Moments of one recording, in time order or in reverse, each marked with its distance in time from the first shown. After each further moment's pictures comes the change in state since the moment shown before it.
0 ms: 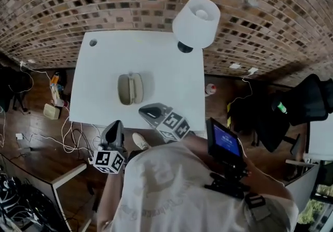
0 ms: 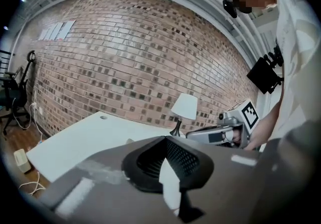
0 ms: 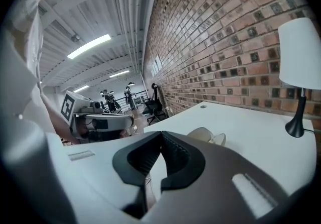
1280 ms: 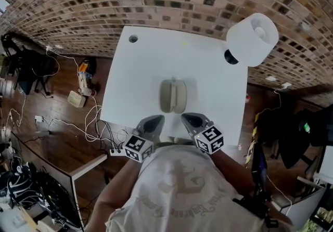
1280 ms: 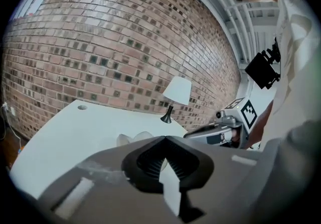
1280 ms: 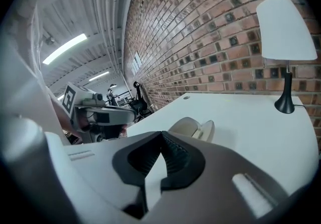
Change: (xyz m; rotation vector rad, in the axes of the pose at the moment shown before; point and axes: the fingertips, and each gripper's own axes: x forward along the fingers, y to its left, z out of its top) left arm 0.070 0.040 -0.001 0.059 0.196 -0.245; right arm 0.040 -0.048 -0.021 0.158 0.019 -0.175
